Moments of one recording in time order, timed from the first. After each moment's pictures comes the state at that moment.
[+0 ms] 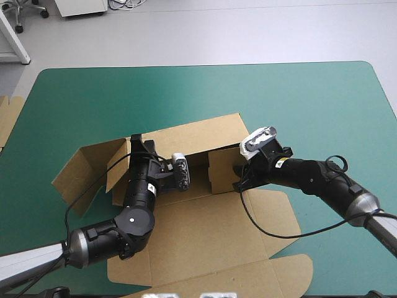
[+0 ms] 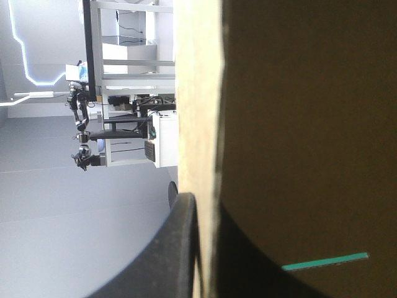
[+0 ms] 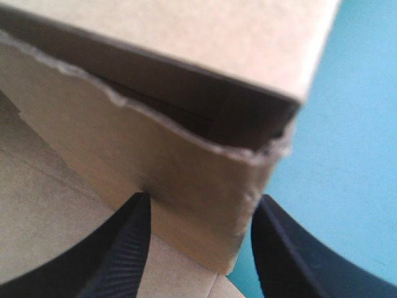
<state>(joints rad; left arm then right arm) -1.04 1.33 -0.75 1.49 0.95 -0.46 0.50 1.31 -0.87 0.52 0.39 -0.60</state>
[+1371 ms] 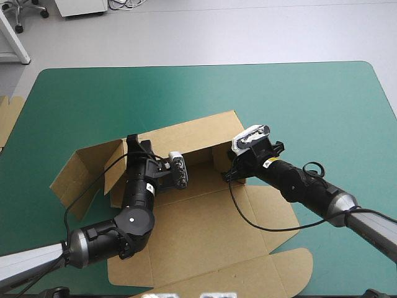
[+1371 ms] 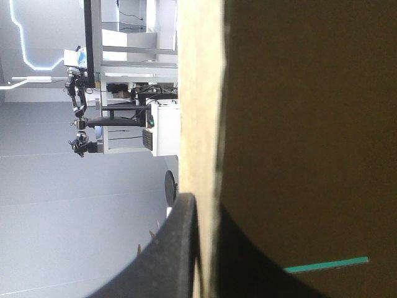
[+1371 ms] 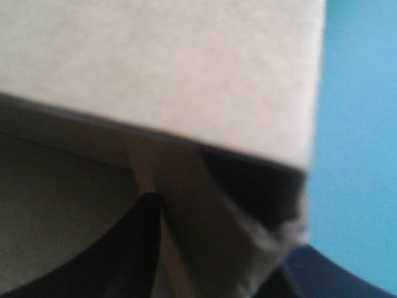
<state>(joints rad) -1.04 1.33 -0.75 1.49 0.98 -0.49 0.60 1.40 -0.82 0.58 0.00 -0.60</state>
